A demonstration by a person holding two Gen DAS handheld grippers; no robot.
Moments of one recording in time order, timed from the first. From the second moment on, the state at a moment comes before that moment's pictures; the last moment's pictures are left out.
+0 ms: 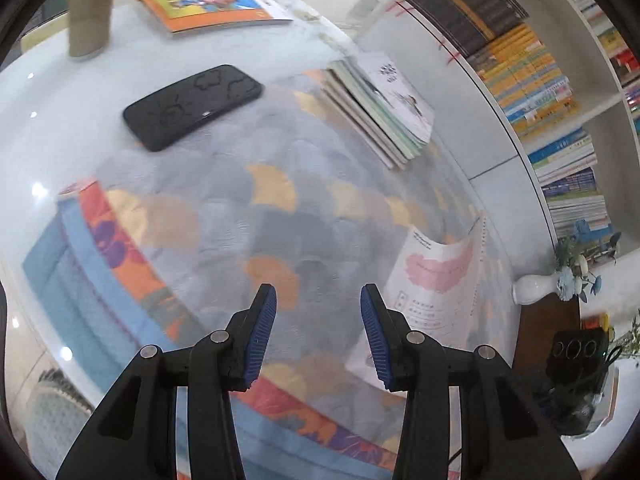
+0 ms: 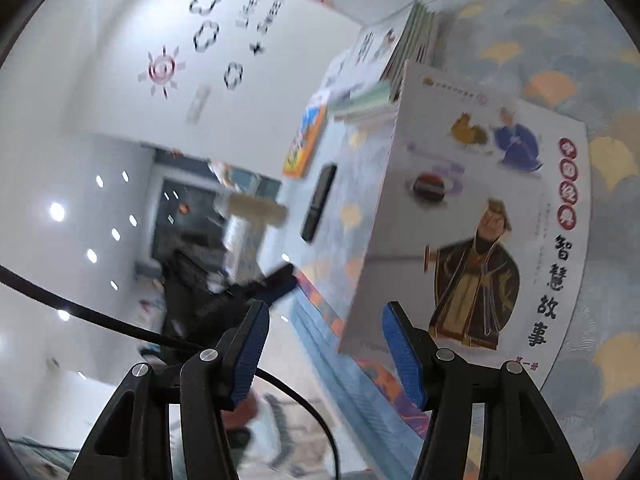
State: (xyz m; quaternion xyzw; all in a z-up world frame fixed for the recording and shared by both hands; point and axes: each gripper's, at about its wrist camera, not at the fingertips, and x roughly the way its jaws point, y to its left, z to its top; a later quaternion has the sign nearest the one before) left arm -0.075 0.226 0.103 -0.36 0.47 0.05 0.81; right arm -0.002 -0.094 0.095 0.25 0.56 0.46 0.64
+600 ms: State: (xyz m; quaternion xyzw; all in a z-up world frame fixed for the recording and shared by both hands) left arm 0.005 0.086 0.068 -0.34 0.54 -0.12 0.76; right arm 0.030 -0.144 0.048 0.18 0.59 0.28 0.74
